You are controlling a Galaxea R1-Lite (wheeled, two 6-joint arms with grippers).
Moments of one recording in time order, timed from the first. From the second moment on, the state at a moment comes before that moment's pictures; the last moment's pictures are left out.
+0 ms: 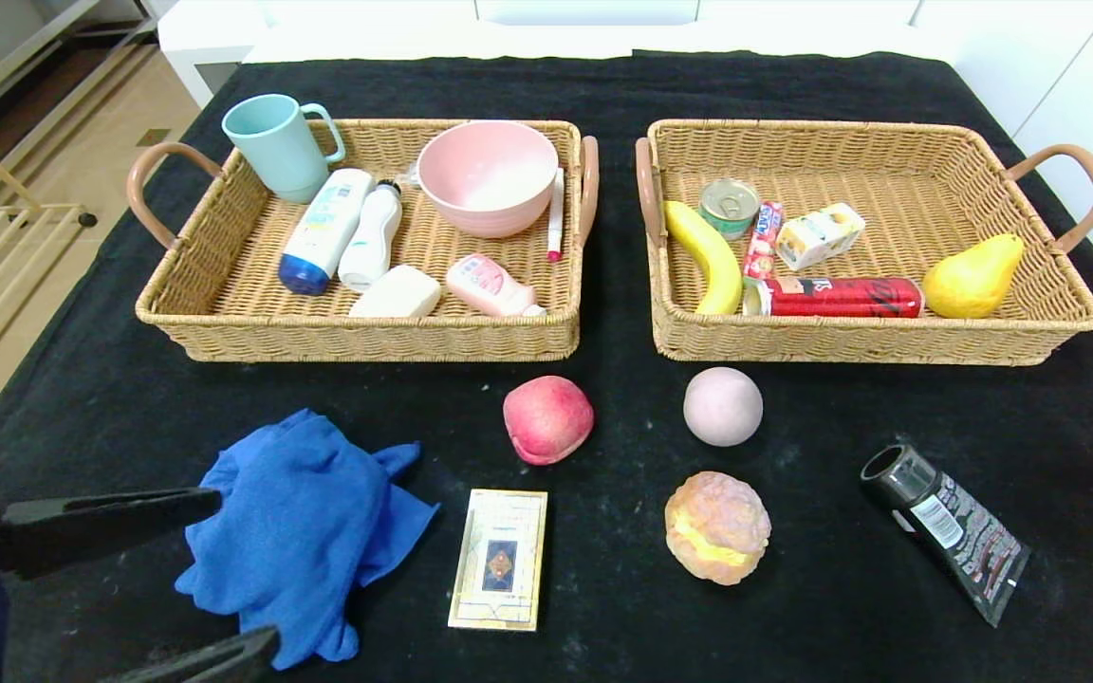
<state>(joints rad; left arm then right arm) -0.45 0.89 -0.66 0.00 -0.34 0.03 0.27 0.72 -0.58 0.02 0.24 0.07</state>
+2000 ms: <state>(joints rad) -0.54 1.02 -0.79 0.00 -0.33 0.08 0.55 1.19 -1.03 0.34 -0.21 0.05</state>
